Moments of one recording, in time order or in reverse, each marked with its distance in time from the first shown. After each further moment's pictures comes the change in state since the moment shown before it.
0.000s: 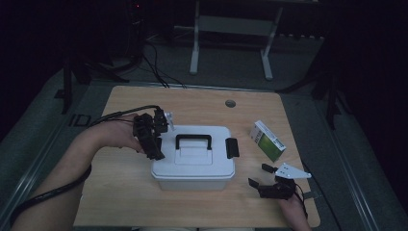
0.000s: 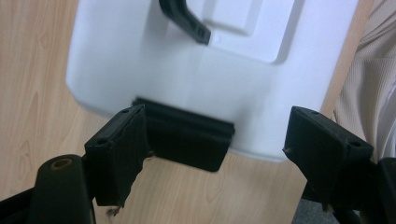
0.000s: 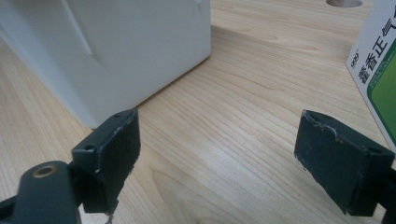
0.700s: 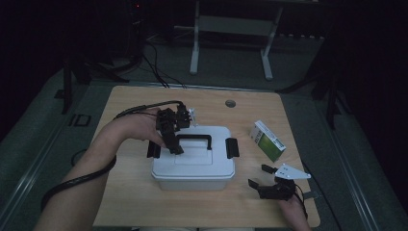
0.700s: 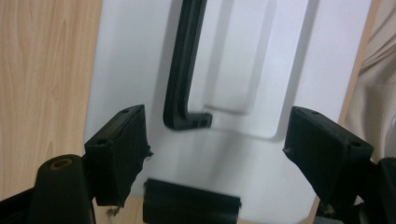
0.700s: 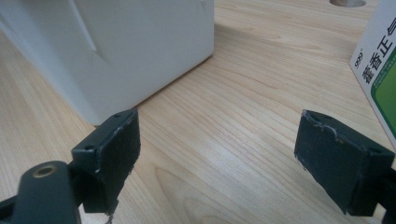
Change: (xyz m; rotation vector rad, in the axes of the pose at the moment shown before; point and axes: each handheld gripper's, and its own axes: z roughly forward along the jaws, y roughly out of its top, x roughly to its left) left arm 0.003 0.053 0.008 -0.007 0.006 0.076; right arm 0.001 -0.001 0.000 0.002 0.007 -0.007
